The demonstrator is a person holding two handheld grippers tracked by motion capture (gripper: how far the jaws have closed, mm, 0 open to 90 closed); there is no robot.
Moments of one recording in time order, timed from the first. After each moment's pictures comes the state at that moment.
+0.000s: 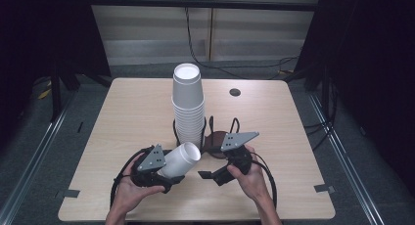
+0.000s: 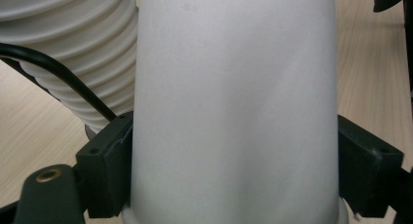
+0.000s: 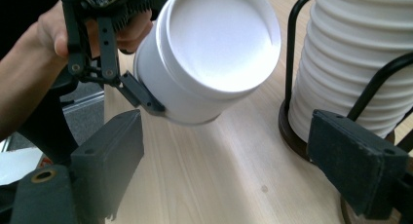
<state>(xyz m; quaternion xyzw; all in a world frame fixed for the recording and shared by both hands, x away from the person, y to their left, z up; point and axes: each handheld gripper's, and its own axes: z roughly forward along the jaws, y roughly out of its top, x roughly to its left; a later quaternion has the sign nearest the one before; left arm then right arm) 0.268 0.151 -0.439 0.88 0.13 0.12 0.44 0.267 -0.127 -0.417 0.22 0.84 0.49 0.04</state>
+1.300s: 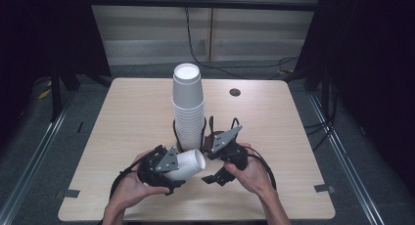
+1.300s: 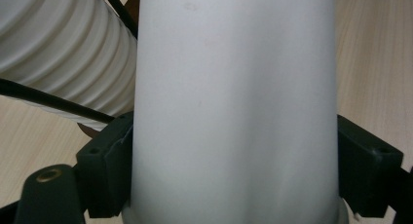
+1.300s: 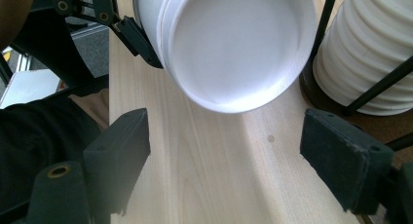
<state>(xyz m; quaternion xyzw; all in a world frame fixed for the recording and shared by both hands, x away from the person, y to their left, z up) 0.269 0.127 -0.428 0.94 0.07 0.13 0.32 0.284 -0.117 -0.418 0.17 0.91 0.37 -0.02</state>
